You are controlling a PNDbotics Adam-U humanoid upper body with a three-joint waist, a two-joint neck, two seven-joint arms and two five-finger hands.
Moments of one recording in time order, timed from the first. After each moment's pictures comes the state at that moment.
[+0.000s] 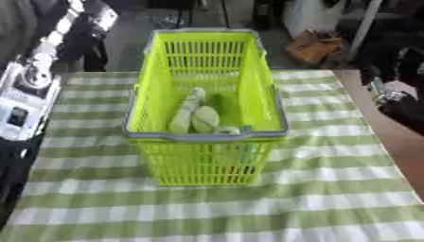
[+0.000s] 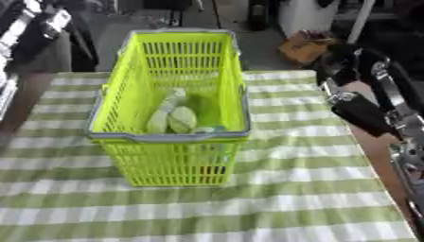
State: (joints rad) left arm -0.53 0.49 0.04 -1.72 -0.11 0.00 0.10; right arm -0.44 -0.41 0.09 -1.75 0.31 0.00 0.02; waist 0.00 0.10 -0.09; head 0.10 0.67
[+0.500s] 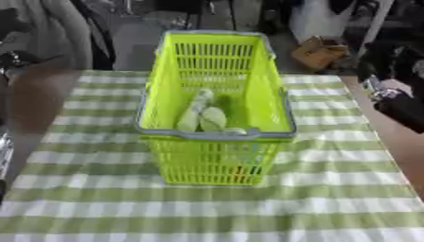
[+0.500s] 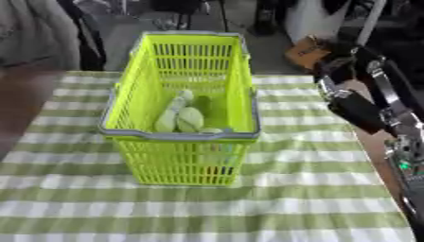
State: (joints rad) left arm -0.29 0.45 0.13 -1.83 0.02 0.02 0.26; right arm -0.43 -0.41 0.09 -1.75 0.31 0.00 0.02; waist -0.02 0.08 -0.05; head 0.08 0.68
